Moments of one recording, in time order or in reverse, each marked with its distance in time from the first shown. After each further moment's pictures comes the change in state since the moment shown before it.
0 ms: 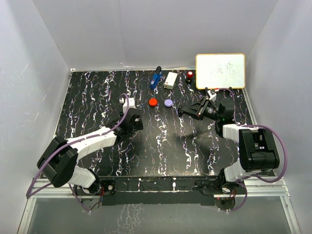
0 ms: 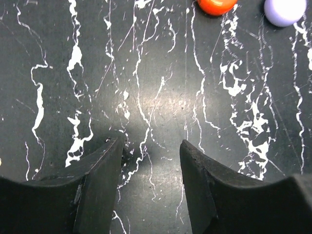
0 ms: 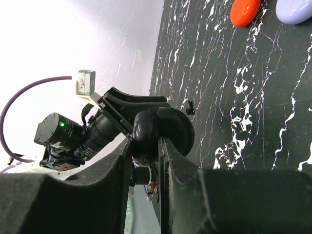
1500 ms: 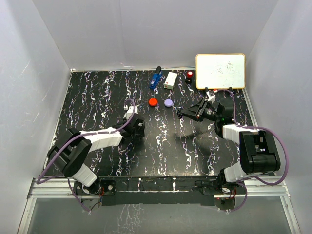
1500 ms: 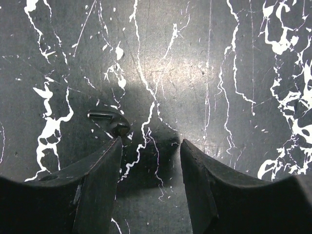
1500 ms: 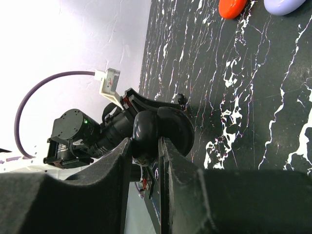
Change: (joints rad) left arm 0.000 0.142 -0.068 0.048 0.101 -0.055; right arm 0.015 -0.034 0.000 -0.116 0.023 -0.092
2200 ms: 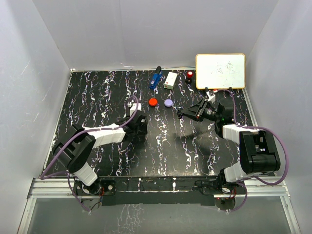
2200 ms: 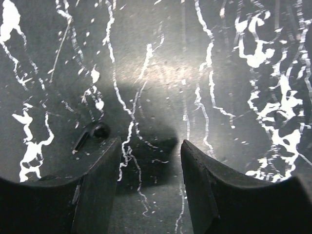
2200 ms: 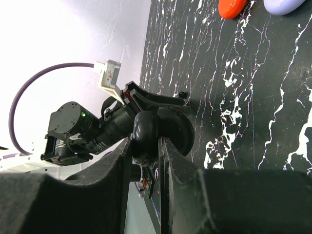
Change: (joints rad) left arm 0.001 0.066 0.071 0.013 0.003 0.039; right arm 0.000 0.001 0.000 0.000 0.000 0.000
